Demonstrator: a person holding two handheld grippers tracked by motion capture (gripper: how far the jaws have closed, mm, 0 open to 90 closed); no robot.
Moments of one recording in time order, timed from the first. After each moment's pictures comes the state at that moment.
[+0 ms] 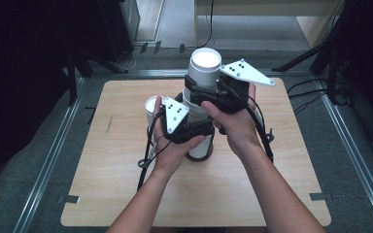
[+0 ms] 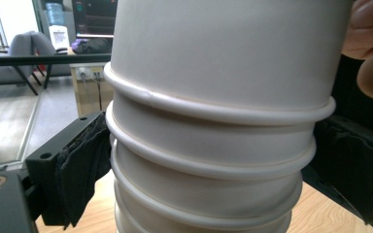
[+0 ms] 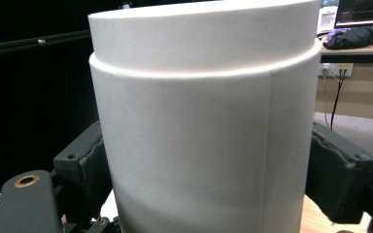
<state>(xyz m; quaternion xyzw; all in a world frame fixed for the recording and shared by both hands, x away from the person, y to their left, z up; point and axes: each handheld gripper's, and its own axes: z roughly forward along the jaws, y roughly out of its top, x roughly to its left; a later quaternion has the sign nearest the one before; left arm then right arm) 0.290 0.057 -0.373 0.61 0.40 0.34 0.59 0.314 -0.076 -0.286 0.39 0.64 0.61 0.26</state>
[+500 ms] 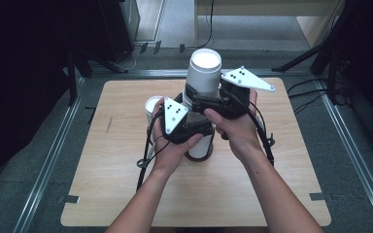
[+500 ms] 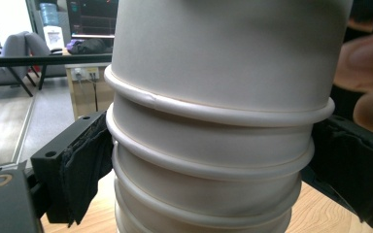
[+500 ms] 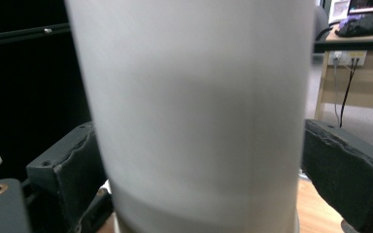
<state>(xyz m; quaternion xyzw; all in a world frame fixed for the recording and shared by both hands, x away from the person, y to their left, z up) 0.289 0.060 -0.374 0.62 0.39 0.34 0.59 0.315 -0.083 -0.304 0.38 0.66 0.61 0.23</state>
